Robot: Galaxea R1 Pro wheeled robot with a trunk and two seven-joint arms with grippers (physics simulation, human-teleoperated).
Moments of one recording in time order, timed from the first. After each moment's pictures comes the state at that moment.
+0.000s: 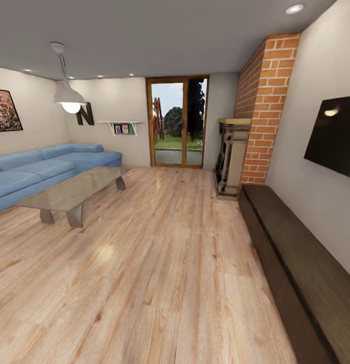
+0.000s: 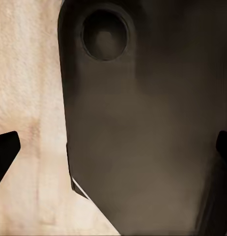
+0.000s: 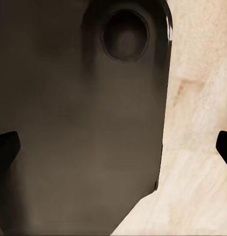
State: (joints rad) left arm 0.00 0.00 0.00 0.00 0.00 0.00 0.00; right arm 0.00 0.00 0.00 0.00 0.00 0.00 0.00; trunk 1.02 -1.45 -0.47
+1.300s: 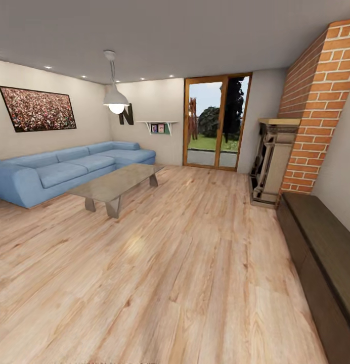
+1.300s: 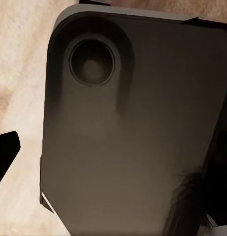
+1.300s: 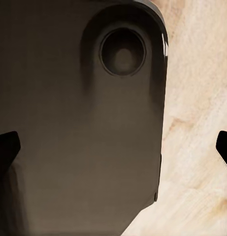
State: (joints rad) left arm 0.00 -0.02 0.03 -0.05 0.13 -0.01 -0.01; right arm 0.00 0.00 -0.01 0.00 0.00 -0.04 0.00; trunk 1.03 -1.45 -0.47
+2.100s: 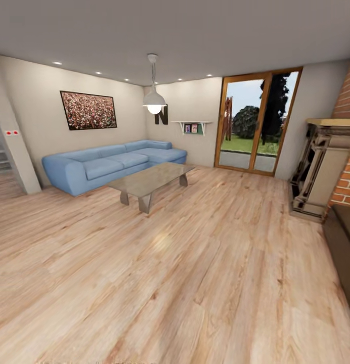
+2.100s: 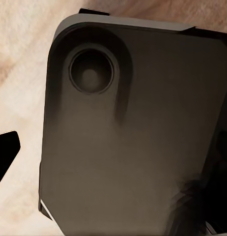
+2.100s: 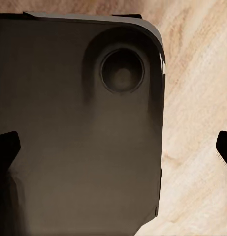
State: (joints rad) left arm 0.00 -0.02 0.03 -0.05 0.13 -0.03 -0.01; right arm 0.00 0.00 -0.01 0.00 0.00 -0.10 0.00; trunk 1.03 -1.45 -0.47
